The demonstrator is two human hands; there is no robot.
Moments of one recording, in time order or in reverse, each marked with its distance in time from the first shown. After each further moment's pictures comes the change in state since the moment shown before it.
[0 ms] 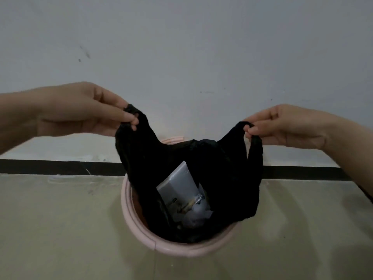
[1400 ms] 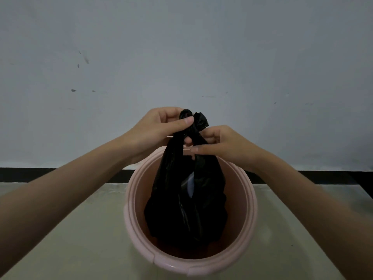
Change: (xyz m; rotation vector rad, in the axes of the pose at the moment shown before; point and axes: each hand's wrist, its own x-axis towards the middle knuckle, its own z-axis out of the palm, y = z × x) left_hand 0.057 -0.023 0.082 -0.181 -0.060 0.291; right_hand 0.064 0.034 0.077 -0.207 0.009 -0.309
